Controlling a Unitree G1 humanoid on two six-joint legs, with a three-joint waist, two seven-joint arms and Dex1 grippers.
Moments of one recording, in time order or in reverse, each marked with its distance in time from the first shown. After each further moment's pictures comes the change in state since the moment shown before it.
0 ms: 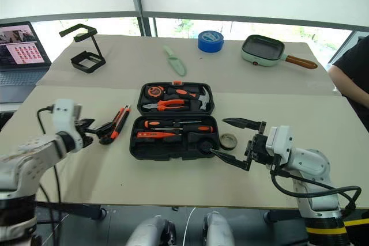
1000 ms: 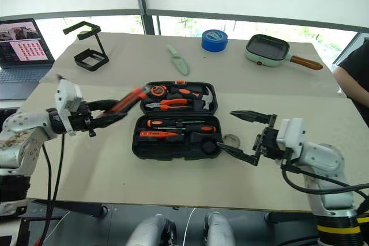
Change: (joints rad) left arm -0.140 0.224 -0.237 0.130 0.067 -0.659 -1.011; right arm 0.064 -0.123 -0.102 -0.043 0.054 0.066 0.005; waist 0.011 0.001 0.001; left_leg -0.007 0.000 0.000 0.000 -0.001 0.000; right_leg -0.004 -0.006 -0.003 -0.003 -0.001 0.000
